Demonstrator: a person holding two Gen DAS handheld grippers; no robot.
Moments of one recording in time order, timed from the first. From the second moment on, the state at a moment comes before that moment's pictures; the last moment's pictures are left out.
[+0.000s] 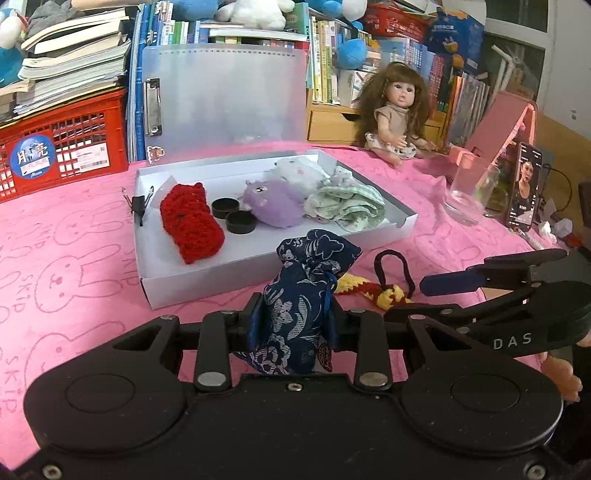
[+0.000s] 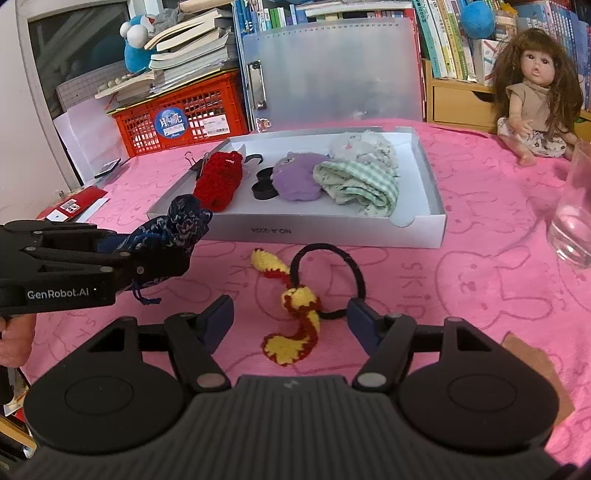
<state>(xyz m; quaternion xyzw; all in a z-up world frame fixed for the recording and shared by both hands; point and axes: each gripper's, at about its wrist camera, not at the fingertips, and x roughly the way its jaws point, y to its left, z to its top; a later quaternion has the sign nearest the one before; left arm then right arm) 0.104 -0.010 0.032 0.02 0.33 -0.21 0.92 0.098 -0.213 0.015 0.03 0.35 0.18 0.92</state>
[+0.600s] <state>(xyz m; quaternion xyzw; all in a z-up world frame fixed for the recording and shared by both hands) 0.114 0.002 0.033 0.00 0.33 -0.19 0.93 0.109 -0.205 0.010 0.03 0.35 0.15 0.92</state>
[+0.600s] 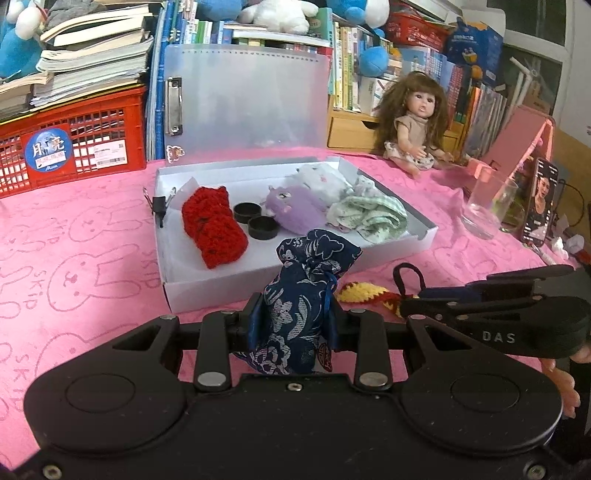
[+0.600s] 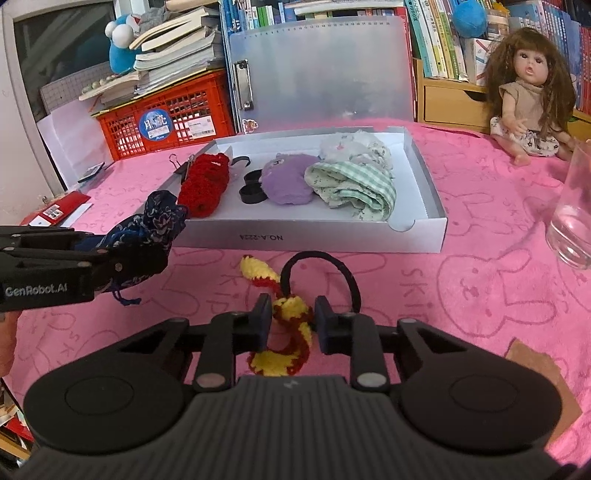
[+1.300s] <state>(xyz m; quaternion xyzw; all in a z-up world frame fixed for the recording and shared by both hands) 0.171 0.016 0.044 -0.04 0.32 -0.14 0.93 0.152 -0.229 0.045 0.07 0.31 0.11 0.94</state>
